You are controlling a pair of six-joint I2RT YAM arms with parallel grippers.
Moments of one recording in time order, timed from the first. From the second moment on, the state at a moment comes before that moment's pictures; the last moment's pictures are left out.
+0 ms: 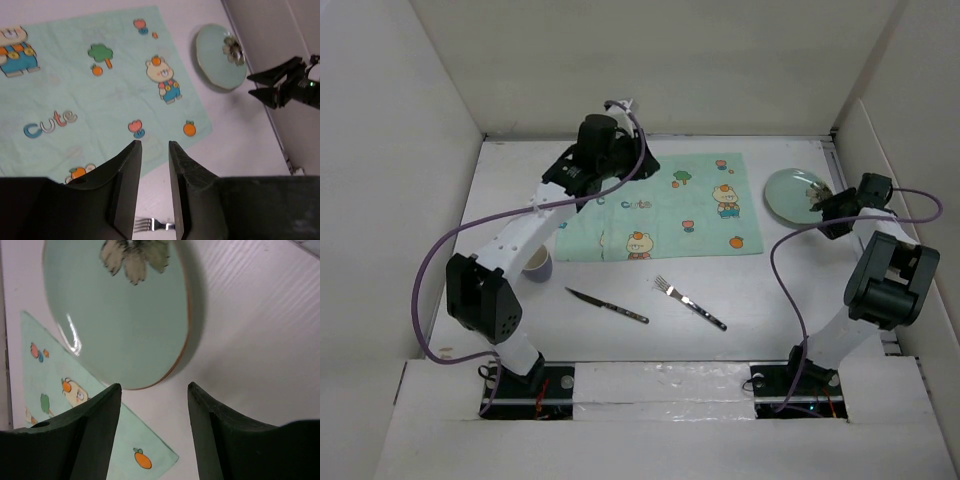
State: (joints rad) left arm -0.49 1.63 1.58 -0.35 0.19 -0.48; right arm -0.42 1.68 1.10 -0.27 -0.17 0.80
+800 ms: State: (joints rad) left arm -0.42 1.53 1.36 -0.35 0.23 -0.44; right arm -0.34 1.93 1.27 -0.37 0.00 1.14
